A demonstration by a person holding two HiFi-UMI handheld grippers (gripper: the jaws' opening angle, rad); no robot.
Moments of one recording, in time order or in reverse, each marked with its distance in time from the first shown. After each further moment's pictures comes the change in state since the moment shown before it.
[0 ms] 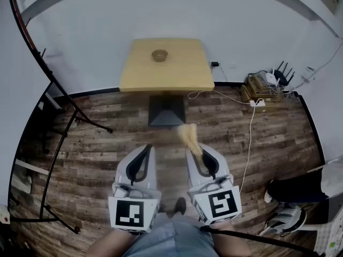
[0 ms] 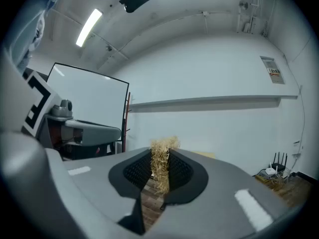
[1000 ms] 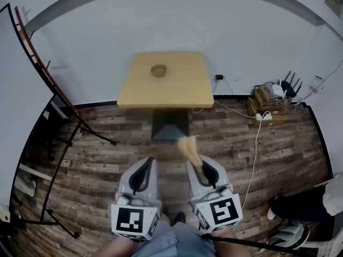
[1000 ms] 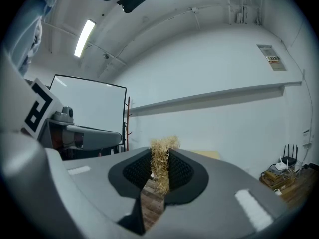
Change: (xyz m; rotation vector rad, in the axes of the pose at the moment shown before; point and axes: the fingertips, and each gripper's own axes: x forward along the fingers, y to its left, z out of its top) left arm 0.059 -0.039 -0.006 -0.008 0.022 0.039; right arm 0.012 -0.072 -0.012 0.071 -0.017 0.082
